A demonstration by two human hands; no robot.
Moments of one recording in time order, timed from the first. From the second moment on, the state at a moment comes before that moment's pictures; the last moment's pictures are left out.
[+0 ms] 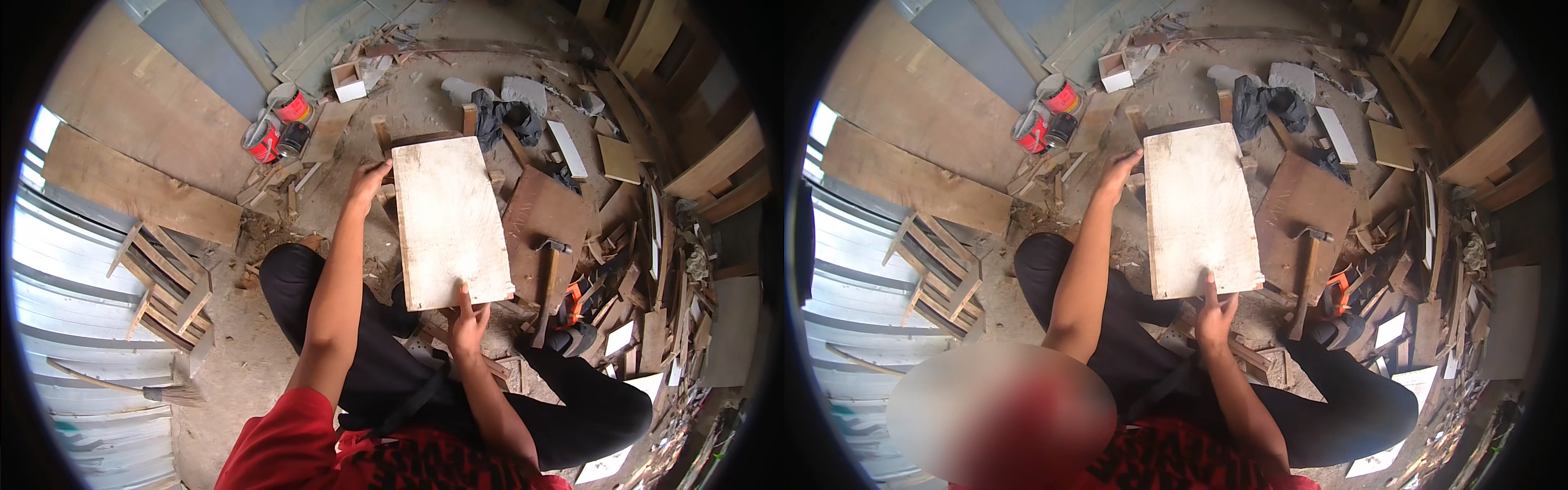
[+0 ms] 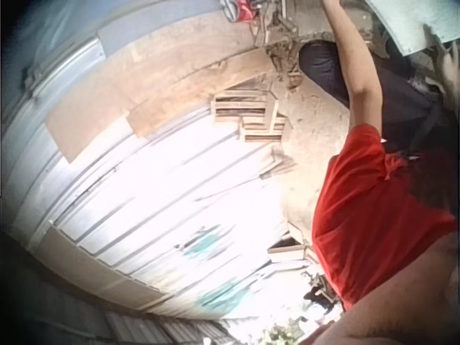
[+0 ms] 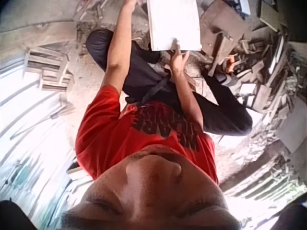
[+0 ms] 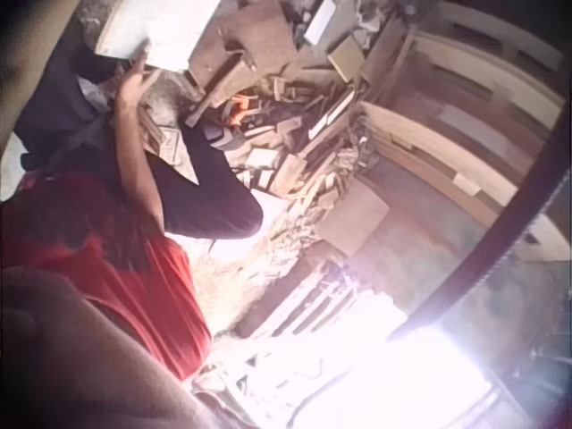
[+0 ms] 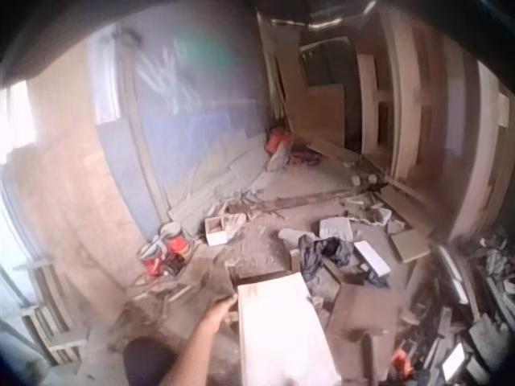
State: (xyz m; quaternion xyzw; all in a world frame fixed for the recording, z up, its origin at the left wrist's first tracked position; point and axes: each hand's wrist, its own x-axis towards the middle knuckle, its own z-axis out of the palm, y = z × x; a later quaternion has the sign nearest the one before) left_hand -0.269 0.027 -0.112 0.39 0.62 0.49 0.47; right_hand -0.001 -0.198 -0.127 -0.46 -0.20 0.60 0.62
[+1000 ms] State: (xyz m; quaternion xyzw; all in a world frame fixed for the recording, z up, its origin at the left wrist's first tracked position) left_hand -0.207 0.013 -0.120 0.38 0.62 0.56 0.39; right_hand 0.020 -0.116 -0.141 -0.51 -0.17 0.60 0.60
